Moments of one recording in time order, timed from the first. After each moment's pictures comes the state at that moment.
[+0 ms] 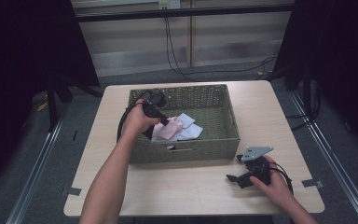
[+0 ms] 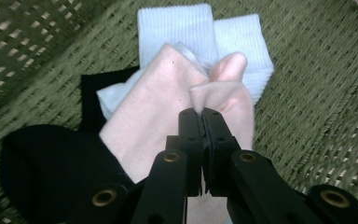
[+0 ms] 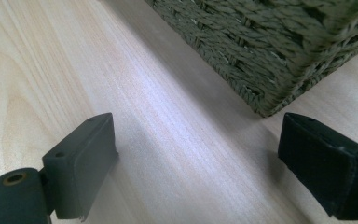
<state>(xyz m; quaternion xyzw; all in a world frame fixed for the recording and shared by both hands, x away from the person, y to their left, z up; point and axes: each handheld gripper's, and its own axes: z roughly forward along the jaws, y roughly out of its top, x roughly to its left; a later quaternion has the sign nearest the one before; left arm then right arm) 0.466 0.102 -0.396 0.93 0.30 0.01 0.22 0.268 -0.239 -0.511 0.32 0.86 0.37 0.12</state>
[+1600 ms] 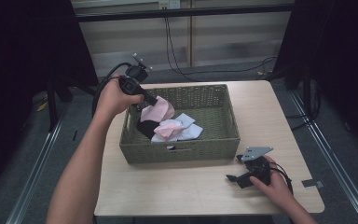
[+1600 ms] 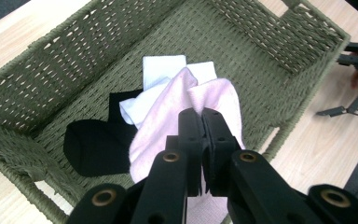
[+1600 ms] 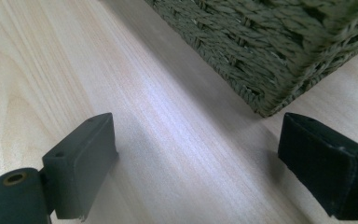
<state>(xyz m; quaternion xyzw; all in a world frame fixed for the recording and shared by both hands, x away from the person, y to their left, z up) 0.442 0.138 -0.275 0.91 0.31 0.00 0.27 0.268 -0.239 -0.511 0.32 0.86 0.37 0.12</state>
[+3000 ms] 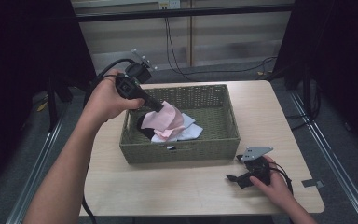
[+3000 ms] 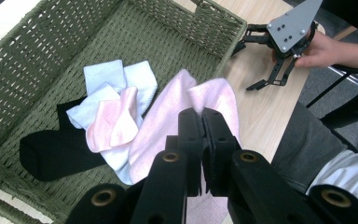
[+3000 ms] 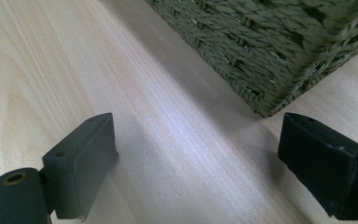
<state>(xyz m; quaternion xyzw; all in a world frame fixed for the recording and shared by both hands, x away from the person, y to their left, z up) 0.385 0.124 -0.223 0.93 0.22 -0.03 0.28 0.268 -0.240 -0.511 0.32 0.86 0.37 0.12</state>
